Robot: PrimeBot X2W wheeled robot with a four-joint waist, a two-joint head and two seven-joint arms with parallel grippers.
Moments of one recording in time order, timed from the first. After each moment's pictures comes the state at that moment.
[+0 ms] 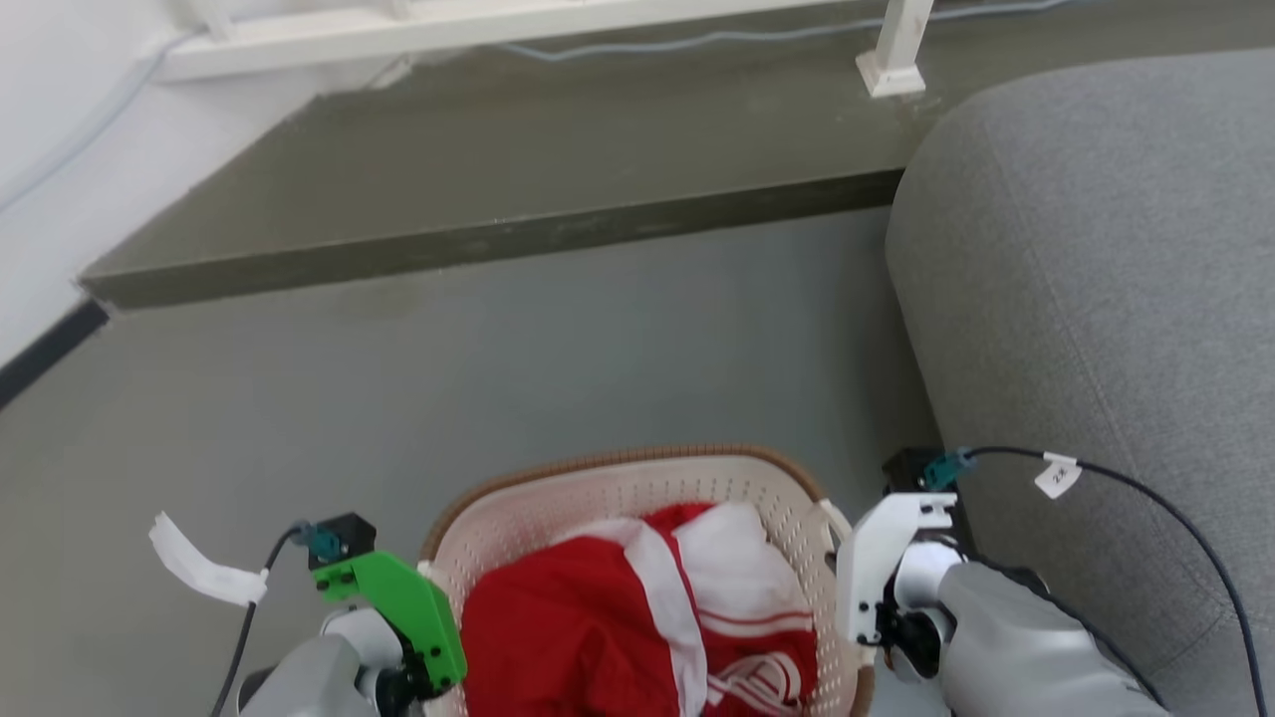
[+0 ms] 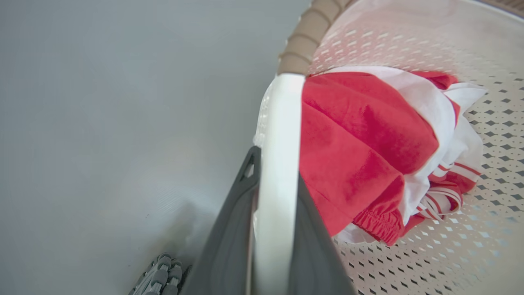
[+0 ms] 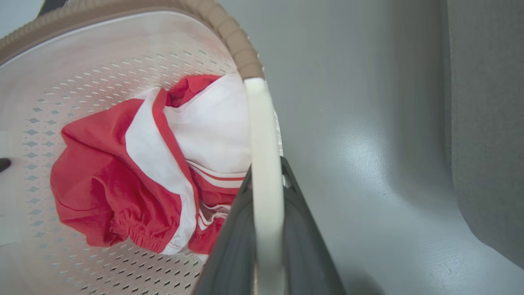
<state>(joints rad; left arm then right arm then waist) -0.51 -0.04 -0.38 1.25 -0.69 -0.08 0.21 -0.54 0.00 0.78 1.22 0.83 0.02 0.12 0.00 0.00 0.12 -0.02</state>
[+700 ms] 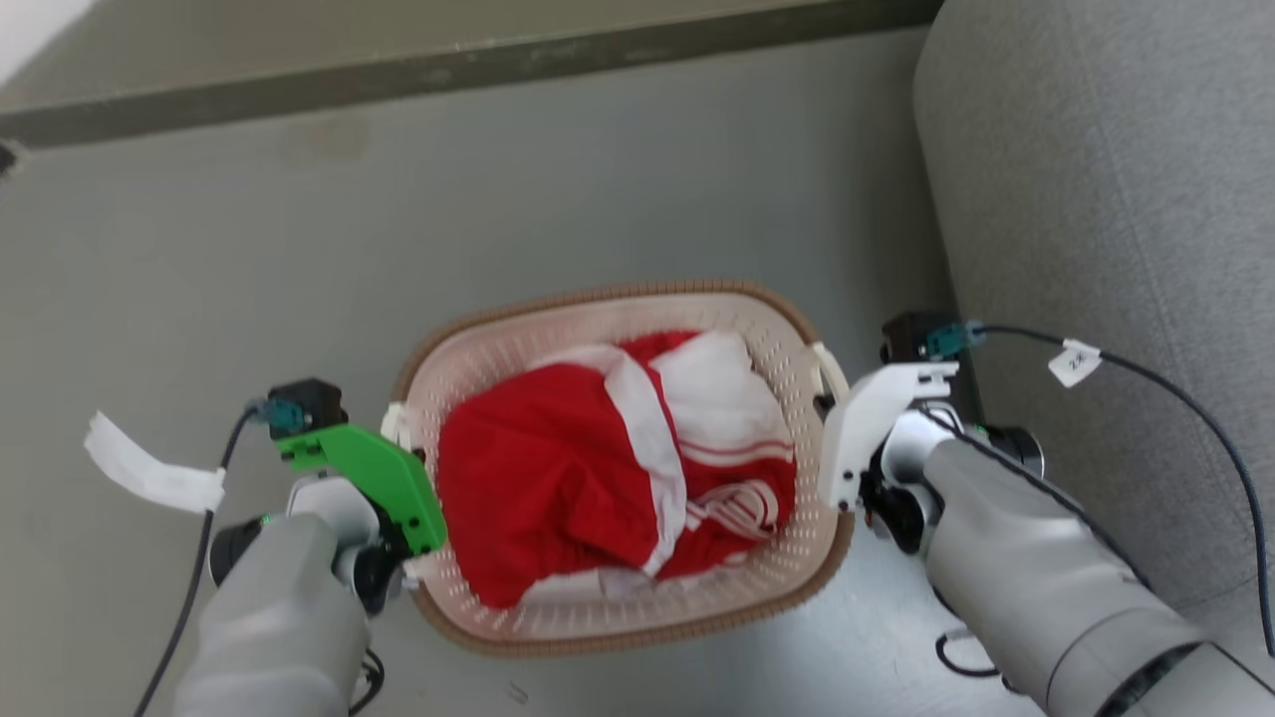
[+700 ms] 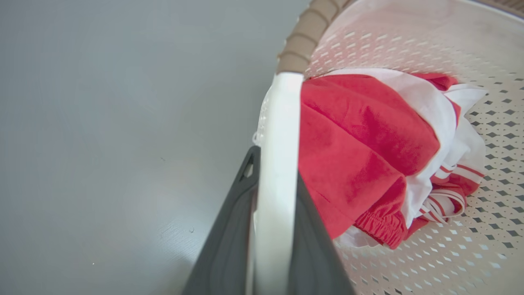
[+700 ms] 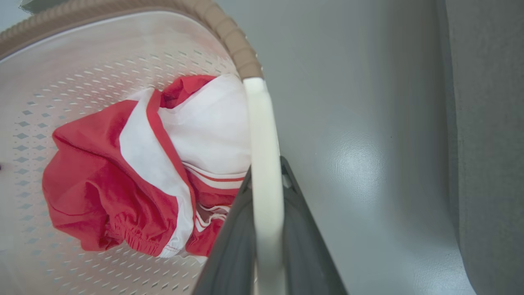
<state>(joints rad) -0.67 -0.01 -0.38 1.18 -0.68 -0.08 0.09 -0.72 0.00 0.77 1.19 0.82 -0.02 0.02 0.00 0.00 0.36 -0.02</state>
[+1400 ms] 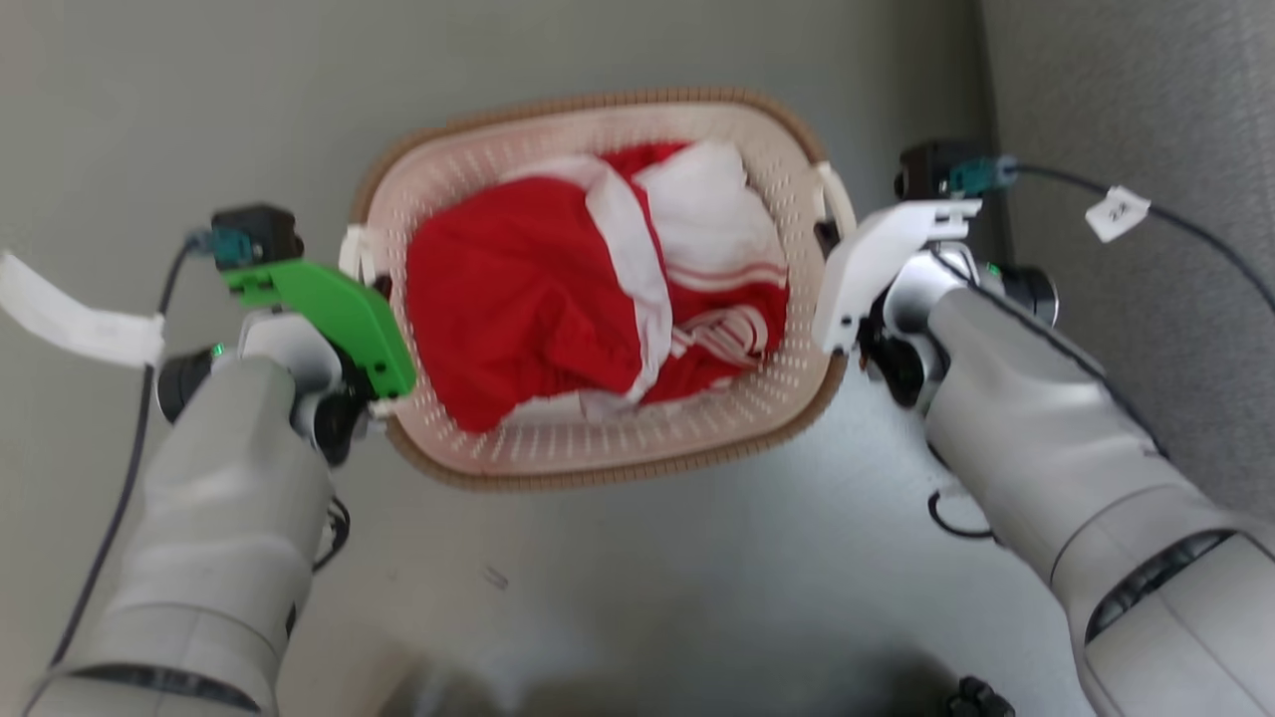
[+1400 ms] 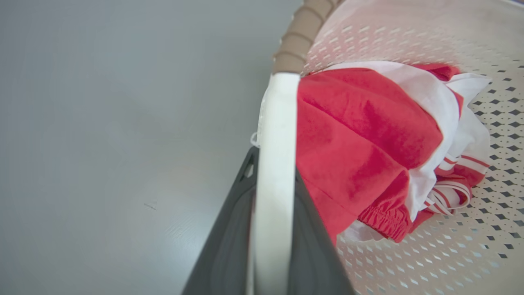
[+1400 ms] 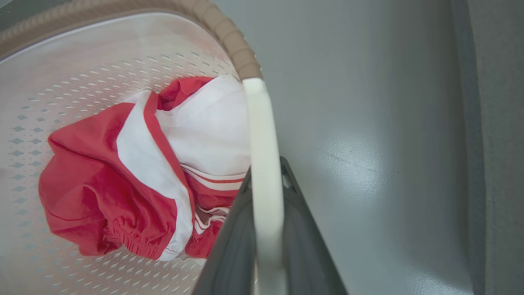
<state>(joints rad) -0.88 0.02 -0.39 1.16 -0.66 -0.09 0.09 -0.93 0.00 0.75 1.19 0.81 -0.05 -0.01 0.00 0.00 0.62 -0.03</state>
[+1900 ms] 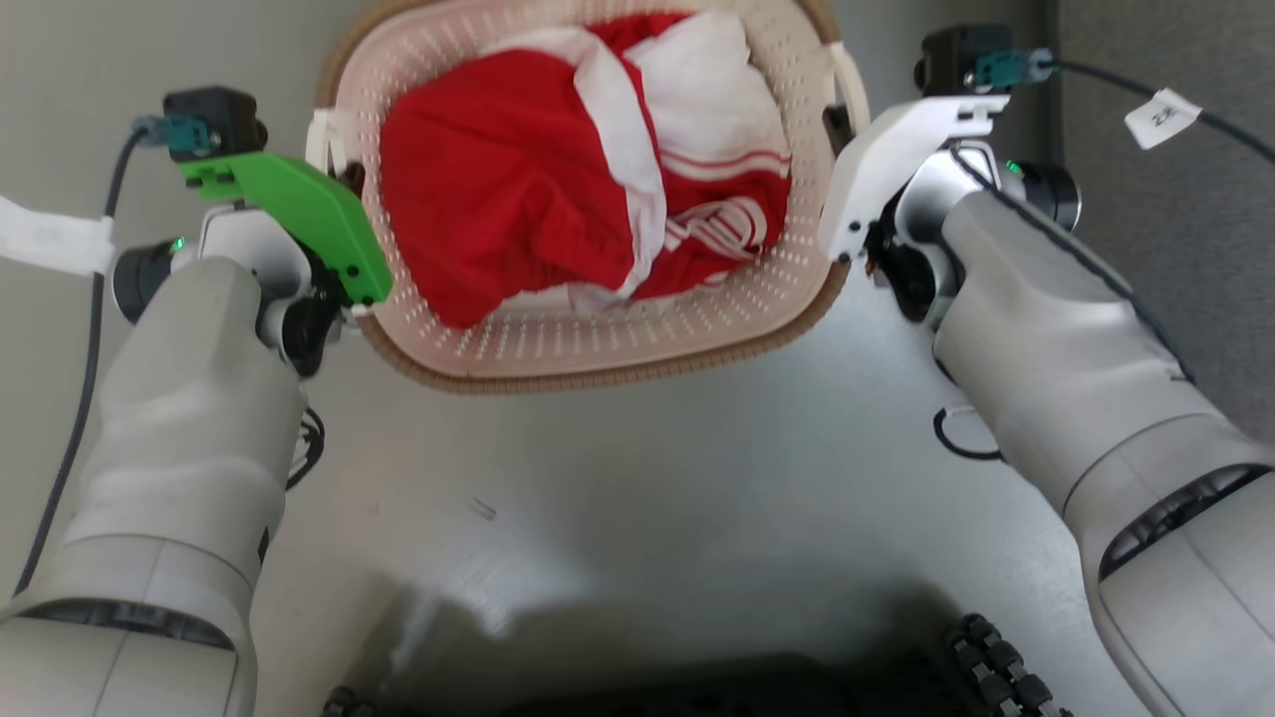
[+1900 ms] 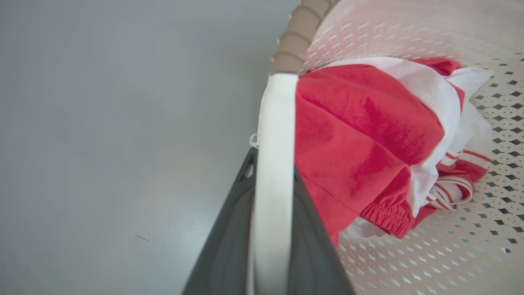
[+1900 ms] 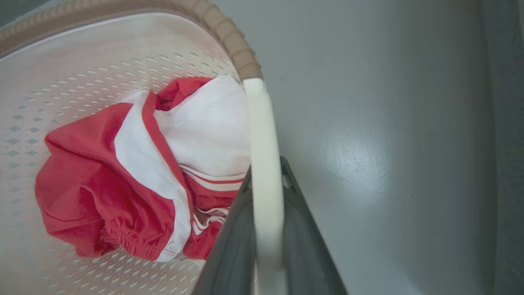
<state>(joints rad) -1.01 0.04 -0.40 1.15 -0.65 -0.10 0.10 -1.06 -0.01 0.74 1.19 0.80 -0.06 -0.03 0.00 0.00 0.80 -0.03</state>
